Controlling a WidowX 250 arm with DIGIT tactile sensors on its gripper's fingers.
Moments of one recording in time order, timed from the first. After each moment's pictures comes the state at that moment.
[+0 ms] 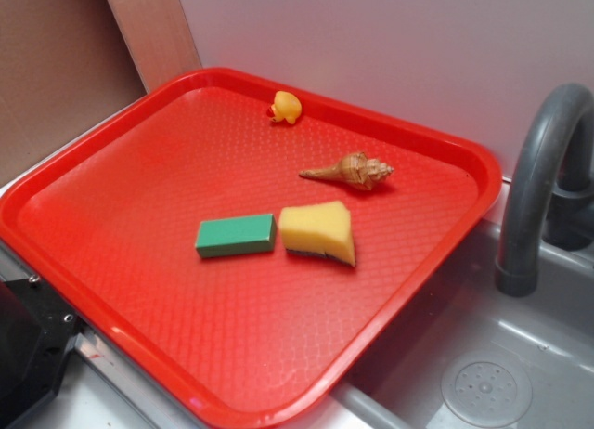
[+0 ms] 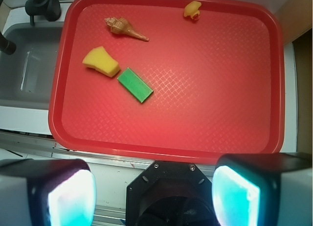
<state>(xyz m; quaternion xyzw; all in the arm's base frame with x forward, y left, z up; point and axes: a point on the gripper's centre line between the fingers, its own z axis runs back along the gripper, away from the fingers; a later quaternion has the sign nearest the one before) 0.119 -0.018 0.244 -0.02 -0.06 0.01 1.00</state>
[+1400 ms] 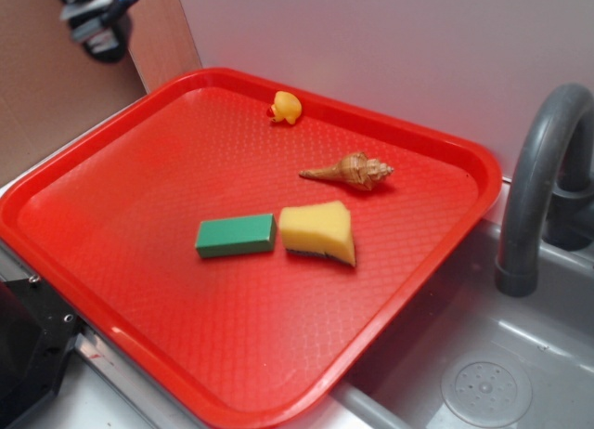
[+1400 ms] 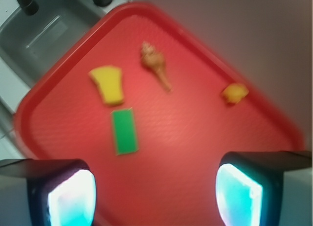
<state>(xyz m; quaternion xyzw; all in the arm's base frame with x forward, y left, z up) 0.223 -0.009 0.208 0.02 -0.10 -0.30 0.95</state>
